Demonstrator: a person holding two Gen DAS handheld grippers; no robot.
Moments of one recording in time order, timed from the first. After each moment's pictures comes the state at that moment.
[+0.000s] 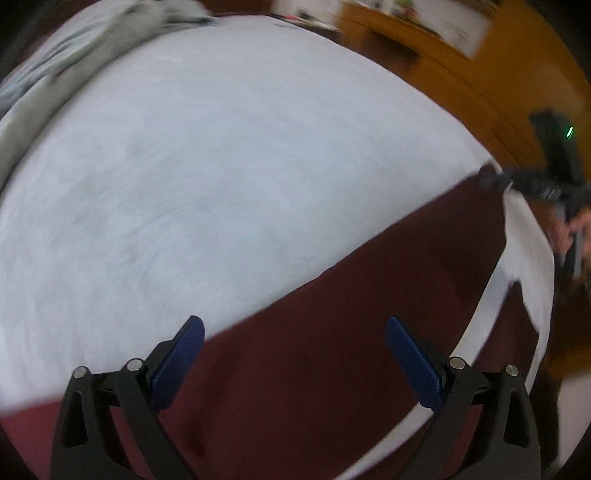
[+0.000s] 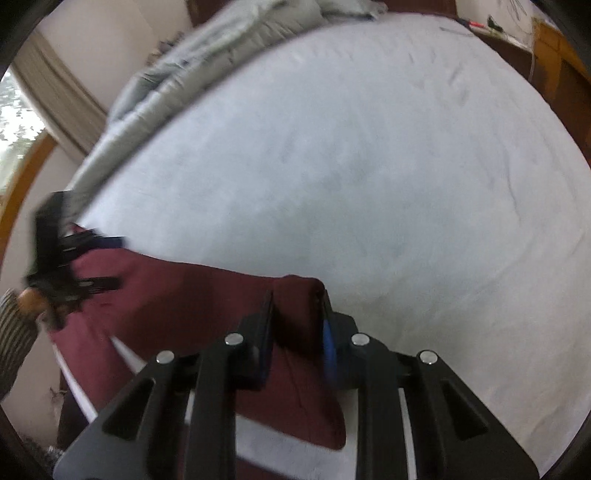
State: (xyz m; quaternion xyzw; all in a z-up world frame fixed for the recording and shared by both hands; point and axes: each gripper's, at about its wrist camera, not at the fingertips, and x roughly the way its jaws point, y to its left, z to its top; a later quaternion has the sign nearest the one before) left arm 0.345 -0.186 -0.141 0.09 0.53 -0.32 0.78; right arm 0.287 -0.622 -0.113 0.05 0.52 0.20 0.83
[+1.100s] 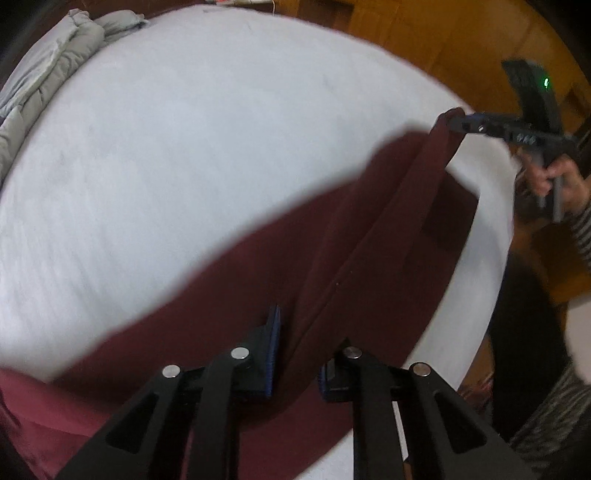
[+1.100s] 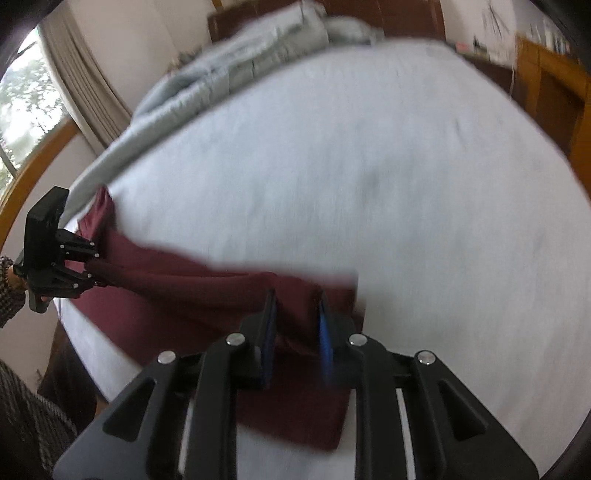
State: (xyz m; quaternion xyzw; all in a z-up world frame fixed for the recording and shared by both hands) left arm 0.138 -0.224 -0.146 0.18 0.55 -0.35 0.74; right arm 0.093 -0.629 -0.122 0.04 0.49 0.18 0.85
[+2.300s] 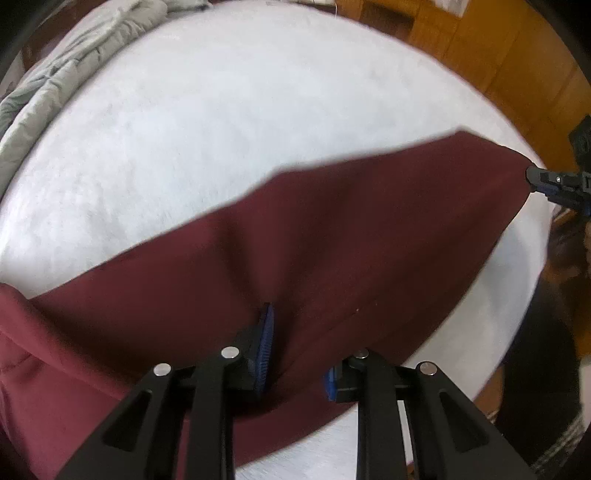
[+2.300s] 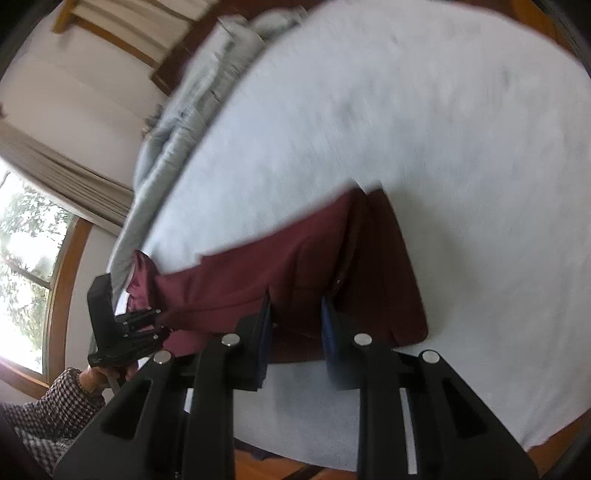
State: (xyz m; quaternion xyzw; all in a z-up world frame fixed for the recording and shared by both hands) left arm 0.104 -0.225 -0.144 0.12 0.55 -0.26 0.78; right arm 0.034 -0.647 -0.126 0.27 0.48 0.16 0.82
